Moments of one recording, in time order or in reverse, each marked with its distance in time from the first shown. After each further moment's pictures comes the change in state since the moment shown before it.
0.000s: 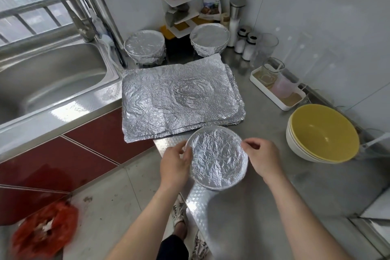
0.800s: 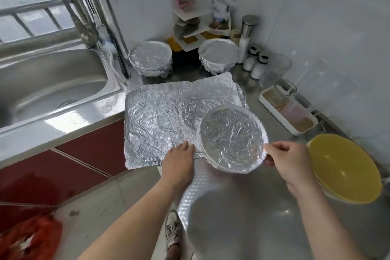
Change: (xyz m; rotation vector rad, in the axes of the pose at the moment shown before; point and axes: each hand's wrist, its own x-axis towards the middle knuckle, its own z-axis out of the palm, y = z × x) left_hand 0.099 -0.023 0.019 0.755 -0.127 0.404; right_hand 0.039 -0.055 -0.027 0.250 0.122 0.191
